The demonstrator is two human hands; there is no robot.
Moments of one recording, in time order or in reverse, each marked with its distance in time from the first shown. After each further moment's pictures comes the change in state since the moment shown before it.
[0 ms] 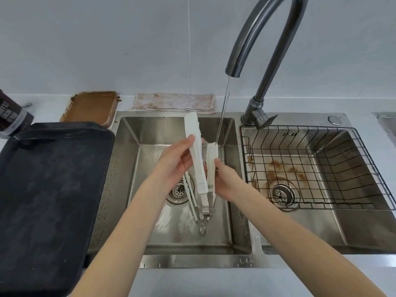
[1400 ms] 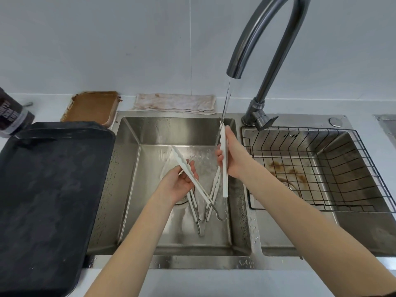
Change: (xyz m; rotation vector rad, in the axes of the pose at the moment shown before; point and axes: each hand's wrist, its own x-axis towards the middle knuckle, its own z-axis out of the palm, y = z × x) left_hand 0.013 -0.044 -0.023 -0.425 0.238 -0.325; right_hand 0.001 -0.050 0.010 -0.091 0.185 -0.136
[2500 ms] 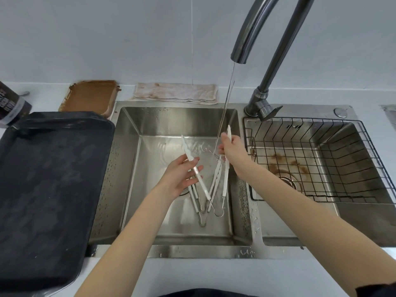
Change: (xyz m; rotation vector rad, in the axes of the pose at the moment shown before) left_hand -0.002 -0.006 -0.011 0.534 -0.030 0.154; right_hand 0.022 0.026 -0.015 -0.645 0.137 -0.304
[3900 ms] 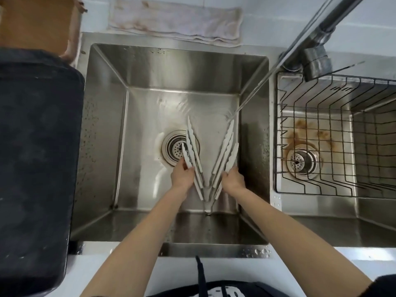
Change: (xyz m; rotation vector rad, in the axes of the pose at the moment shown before) left_hand 0.080 -0.104 -0.039 0.511 0.368 -0.155; right_hand 0.025 0.158 0.043 -0.549 -0.078 0.523
